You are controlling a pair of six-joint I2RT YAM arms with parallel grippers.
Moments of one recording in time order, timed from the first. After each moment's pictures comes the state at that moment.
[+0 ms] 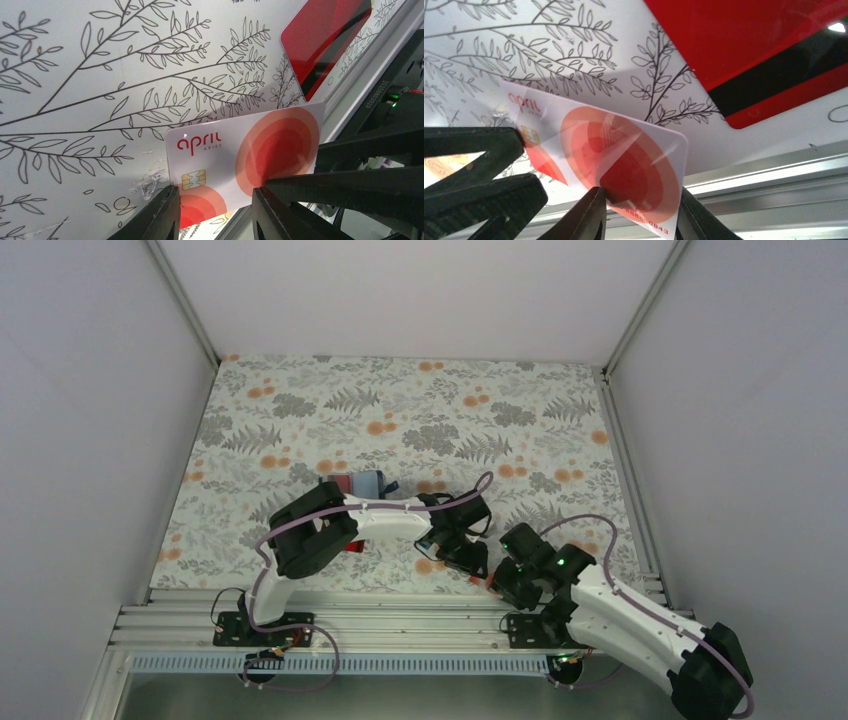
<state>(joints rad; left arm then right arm) -1.13 2.07 1.36 -0.44 0.51 -0.67 0.71 0.75 0.33 -0.87 -0.22 1.33</state>
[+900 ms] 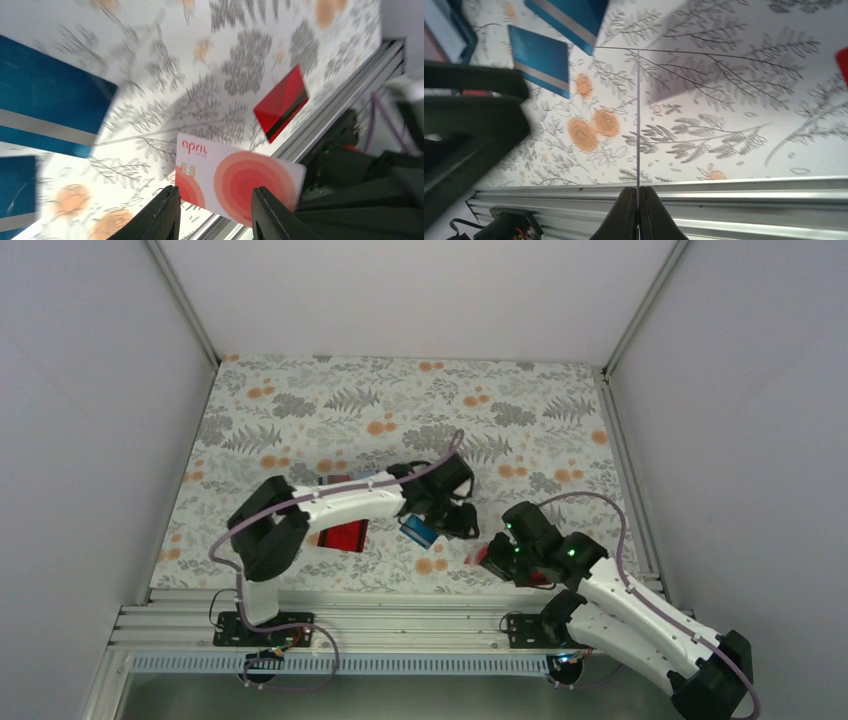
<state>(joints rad) -1.04 1.90 1.37 -0.52 0.40 -0.72 0.71 0.74 0.52 -0.85 -0.22 1.24</state>
